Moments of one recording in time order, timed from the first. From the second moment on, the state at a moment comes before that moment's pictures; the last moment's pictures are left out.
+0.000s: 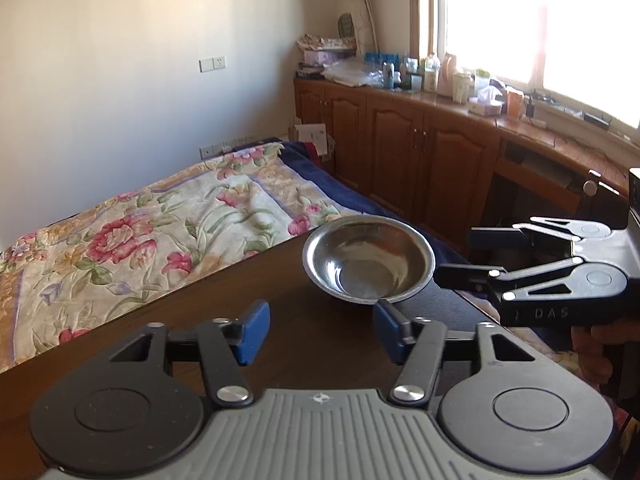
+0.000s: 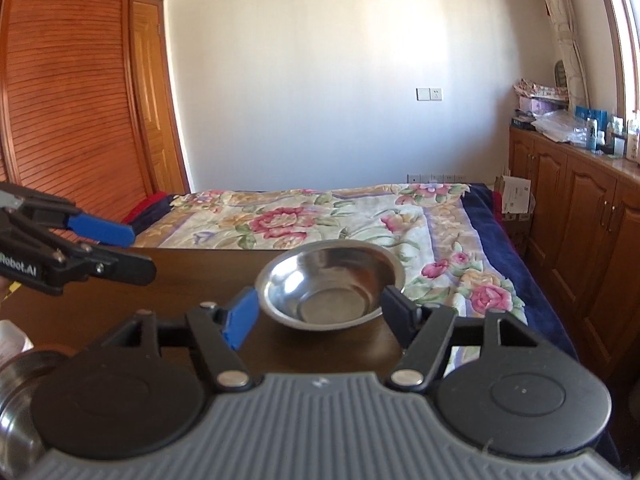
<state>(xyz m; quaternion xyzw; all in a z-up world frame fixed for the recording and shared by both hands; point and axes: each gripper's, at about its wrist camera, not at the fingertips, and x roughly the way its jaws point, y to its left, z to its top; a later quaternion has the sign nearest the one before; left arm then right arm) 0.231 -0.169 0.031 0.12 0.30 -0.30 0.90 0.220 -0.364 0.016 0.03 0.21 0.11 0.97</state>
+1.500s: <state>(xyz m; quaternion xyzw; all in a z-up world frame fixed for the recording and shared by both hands) 0.317 -0.214 -0.014 0.10 0.39 -0.32 0.86 0.273 -0.396 -0.014 0.11 0.26 0.13 0.95</state>
